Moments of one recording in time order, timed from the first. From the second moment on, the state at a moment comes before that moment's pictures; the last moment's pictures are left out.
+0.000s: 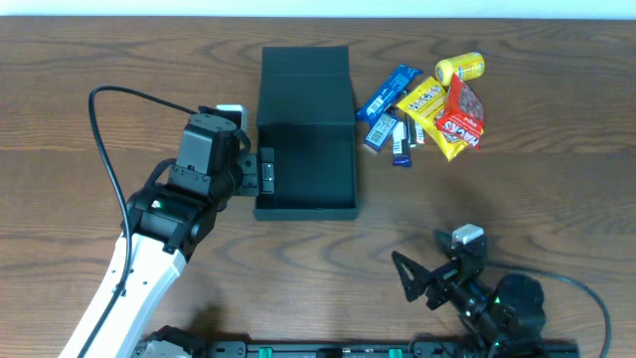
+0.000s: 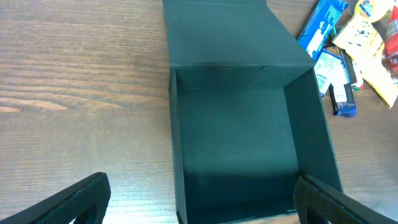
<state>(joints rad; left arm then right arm) -0.36 1.18 1.03 -0.69 -0.01 -0.30 0.15 0.01 0.17 -0.55 -0.50 0.32</state>
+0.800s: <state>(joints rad) -0.36 1.18 1.03 -0.57 -0.09 -0.27 0.15 0.66 0.60 -0.30 -0.54 0.94</state>
